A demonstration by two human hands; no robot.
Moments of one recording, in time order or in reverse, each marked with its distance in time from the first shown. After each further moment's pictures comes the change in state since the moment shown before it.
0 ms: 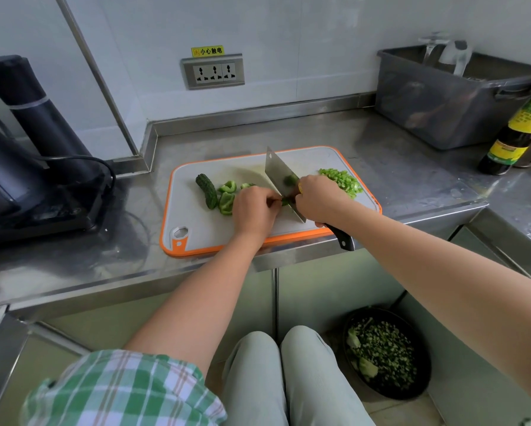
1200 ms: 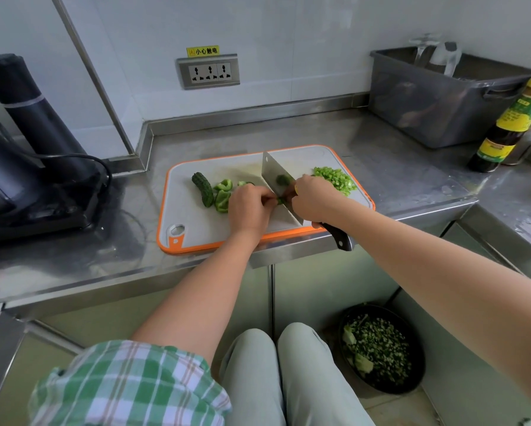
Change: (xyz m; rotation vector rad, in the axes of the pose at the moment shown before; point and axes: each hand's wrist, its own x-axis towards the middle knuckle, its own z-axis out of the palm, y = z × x) left_hand -0.003 0.001 -0.001 0.002 0.040 0.023; right_hand -0.007 -0.001 0.001 -0.044 -0.004 -0.013
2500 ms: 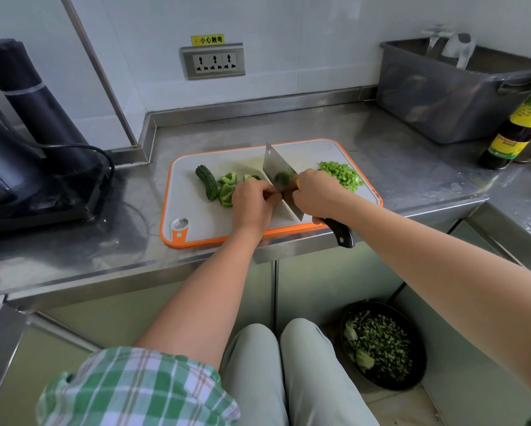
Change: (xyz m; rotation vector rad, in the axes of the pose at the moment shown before) left_hand -0.001 -0.003 -0.001 -0.110 0.005 -0.046; right_hand -0.003 -0.008 -0.002 0.087 -0.016 -0.006
